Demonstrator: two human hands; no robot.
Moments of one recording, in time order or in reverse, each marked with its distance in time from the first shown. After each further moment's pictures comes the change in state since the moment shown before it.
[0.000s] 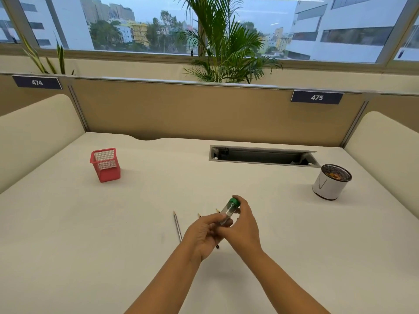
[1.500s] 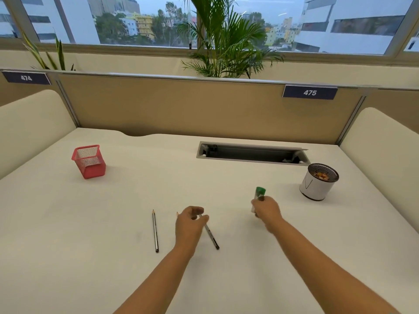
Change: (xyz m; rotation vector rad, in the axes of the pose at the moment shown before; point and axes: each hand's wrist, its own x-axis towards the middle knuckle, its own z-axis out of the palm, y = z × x) left_hand 0.044 -0.036 0.022 0.696 0.342 0.523; right_hand 0.114 0.074 -0.100 -0.019 0.086 0.416
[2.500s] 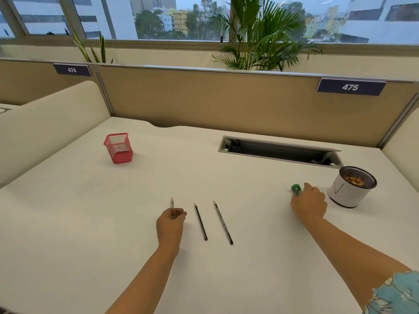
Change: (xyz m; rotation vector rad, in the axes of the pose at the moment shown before) left_hand 0.000 -0.031 -0.055 -0.096 0.341 -0.093; right_hand 0.066 0.020 -0.032 -0.766 0.286 -0.241
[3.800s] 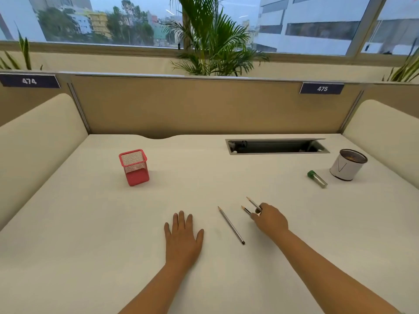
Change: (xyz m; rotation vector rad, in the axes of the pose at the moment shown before) left_hand 0.150 -0.045 -0.140 1.174 -0.456 0.669; right_hand -0.193 -0.206 0.056 0.102 -0.207 0.068
